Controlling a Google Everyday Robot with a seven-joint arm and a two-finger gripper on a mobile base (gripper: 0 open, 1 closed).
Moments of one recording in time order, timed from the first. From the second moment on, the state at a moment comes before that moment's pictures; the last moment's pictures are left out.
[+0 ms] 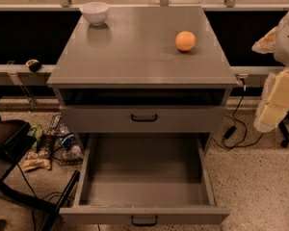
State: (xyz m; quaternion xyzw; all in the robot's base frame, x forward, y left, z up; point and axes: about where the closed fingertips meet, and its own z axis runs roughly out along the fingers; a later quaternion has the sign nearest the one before) arm 0.438 -0.217 0.977 -0.60 0.78 -0.03 0.16
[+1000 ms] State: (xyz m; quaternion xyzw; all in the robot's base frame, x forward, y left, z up) arm 0.493 -0.219 0.968 -0.53 0.79 0.02 0.29
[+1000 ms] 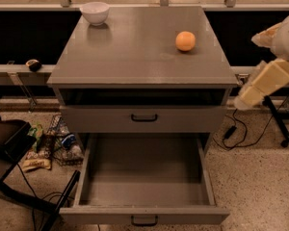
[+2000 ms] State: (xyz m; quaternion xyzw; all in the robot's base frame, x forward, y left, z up) arm 0.625 -0.220 0.954 -0.44 0.77 0.14 0.44
